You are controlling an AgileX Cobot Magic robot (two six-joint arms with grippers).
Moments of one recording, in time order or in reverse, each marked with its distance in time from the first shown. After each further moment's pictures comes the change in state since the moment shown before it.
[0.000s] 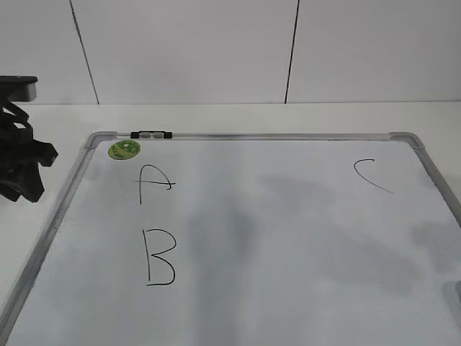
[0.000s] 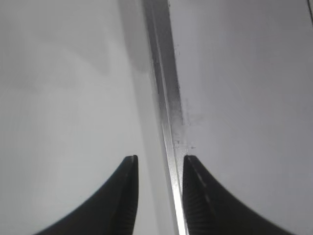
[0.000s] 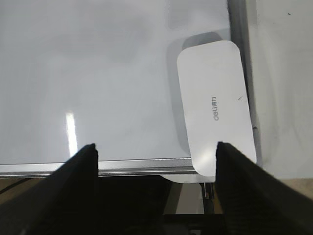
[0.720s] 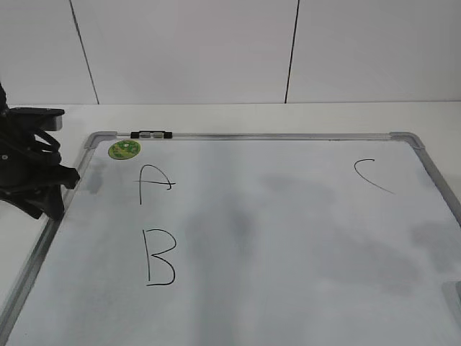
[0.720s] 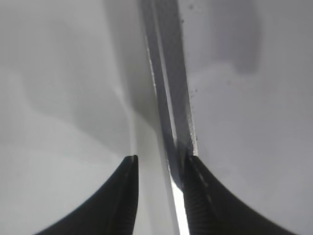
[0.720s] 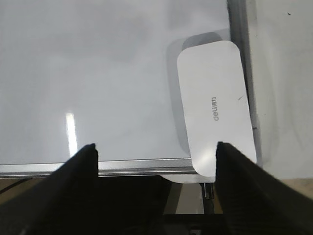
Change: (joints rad) left arm 0.000 0.203 -0.033 -0.002 -0.104 0.026; right arm 0.000 0.000 0.000 0.000 0.000 0.000
